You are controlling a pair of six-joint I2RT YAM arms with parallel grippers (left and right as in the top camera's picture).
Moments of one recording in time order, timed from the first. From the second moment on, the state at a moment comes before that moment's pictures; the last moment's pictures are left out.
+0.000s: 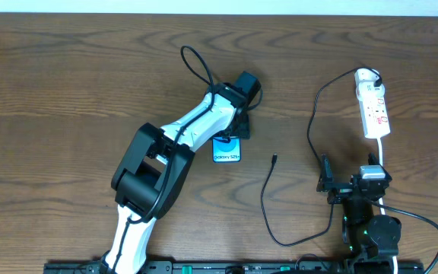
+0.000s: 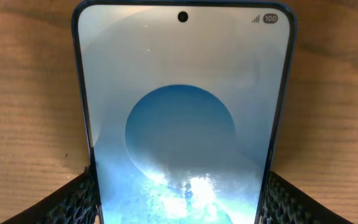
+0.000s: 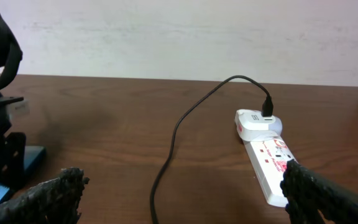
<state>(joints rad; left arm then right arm) -0.61 2.16 1.56 -0.85 -0.05 -0.64 0.05 0.01 0.01 -0.07 0.01 -0.01</state>
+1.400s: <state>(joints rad) -0.27 1.78 1.53 -0.83 1.14 -0.99 0.05 0.01 0.01 -0.07 0.01 -0.01</state>
